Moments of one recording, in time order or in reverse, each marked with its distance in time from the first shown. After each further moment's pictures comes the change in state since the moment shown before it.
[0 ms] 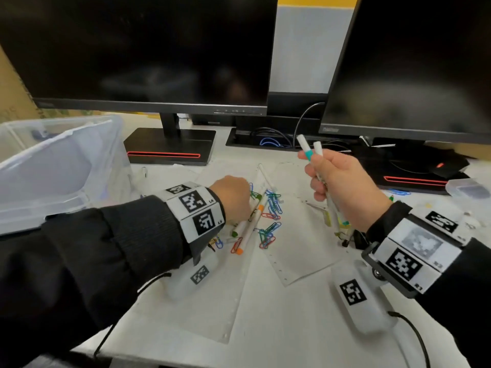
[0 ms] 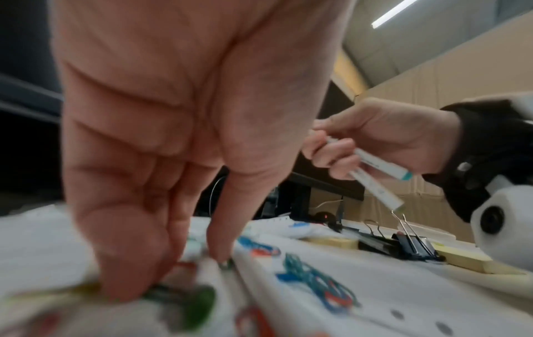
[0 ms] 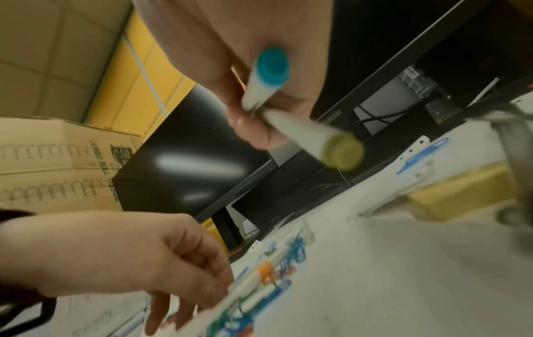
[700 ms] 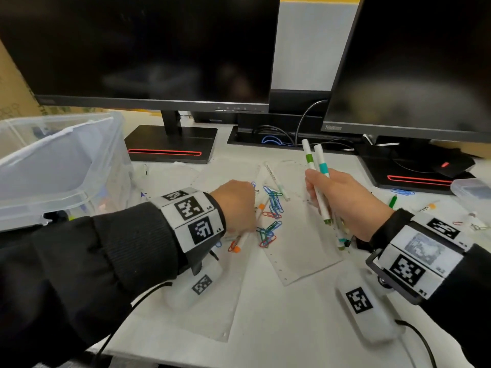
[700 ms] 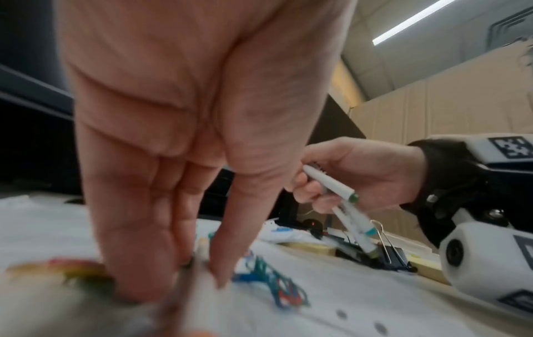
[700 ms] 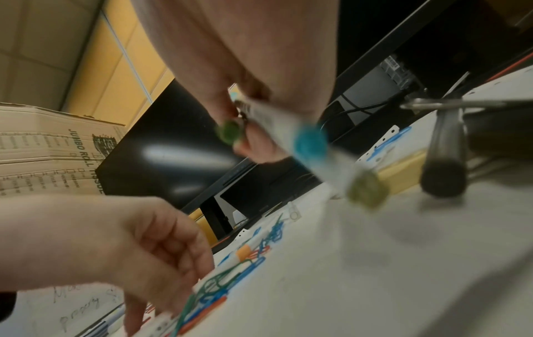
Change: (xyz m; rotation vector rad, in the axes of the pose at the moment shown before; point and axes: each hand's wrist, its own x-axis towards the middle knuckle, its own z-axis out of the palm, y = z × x) left_hand -0.007 0.005 0.006 -0.083 -0.046 0.027; right_hand 0.000 0.015 -0.003 -0.228 -0.023 0.197
